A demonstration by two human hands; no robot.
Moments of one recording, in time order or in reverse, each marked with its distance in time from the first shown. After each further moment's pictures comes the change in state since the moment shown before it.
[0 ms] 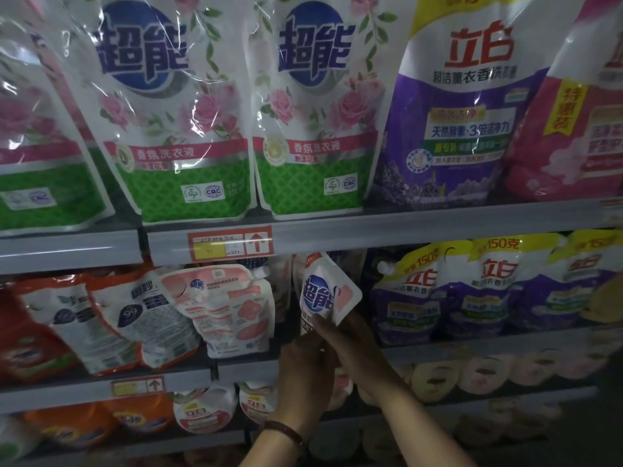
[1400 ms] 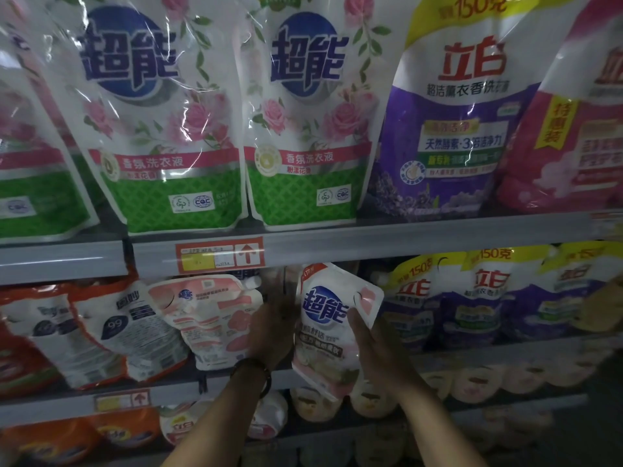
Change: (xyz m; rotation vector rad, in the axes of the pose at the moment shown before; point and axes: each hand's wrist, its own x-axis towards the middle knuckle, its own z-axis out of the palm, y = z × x) left_hand 0.105 -0.068 -0.004 0.243 -0.086 -0.040; right_hand 0.006 -0.005 -0.048 -0.363 0.092 0.068
